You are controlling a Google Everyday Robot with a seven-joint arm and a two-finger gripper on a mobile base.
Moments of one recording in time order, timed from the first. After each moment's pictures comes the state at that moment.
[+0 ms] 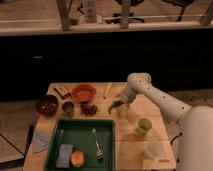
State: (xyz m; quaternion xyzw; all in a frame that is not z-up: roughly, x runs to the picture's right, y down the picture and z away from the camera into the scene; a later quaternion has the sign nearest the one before) arm 0.104 0.117 0.920 -0.31 -0.20 -0.03 0.93
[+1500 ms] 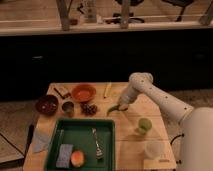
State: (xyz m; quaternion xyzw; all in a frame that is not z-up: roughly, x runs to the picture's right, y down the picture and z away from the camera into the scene) arm 0.111 0.122 0.915 -0.32 -0.20 -0.02 0.93
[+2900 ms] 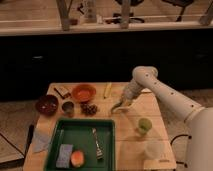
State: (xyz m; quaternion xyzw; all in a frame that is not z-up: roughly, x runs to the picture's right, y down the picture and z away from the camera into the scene) arm 0.123 0.093 0.879 -0.31 -0.20 -0.03 0.93
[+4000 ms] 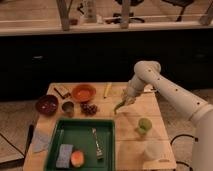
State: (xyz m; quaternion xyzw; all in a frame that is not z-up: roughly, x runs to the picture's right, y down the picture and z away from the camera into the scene) arm 0.133 0.081 0.838 -0.32 -0.20 -0.08 0.92
